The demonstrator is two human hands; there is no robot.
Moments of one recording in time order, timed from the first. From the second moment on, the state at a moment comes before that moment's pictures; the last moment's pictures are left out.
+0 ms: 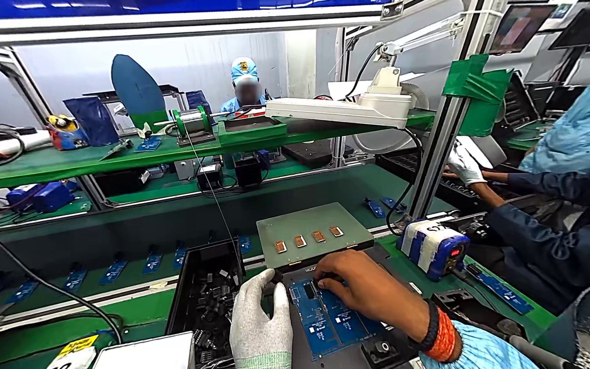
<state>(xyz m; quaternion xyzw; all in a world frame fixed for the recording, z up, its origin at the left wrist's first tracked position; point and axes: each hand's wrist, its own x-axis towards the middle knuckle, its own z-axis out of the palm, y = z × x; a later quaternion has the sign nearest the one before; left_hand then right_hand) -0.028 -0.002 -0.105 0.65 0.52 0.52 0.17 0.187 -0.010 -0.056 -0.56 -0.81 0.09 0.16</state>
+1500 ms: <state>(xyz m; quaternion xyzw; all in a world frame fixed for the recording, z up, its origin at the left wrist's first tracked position) -0.025 -0.005 -0.103 0.66 0.49 0.54 0.16 0.154 -0.006 -0.048 -0.45 -0.83 0.10 0.30</state>
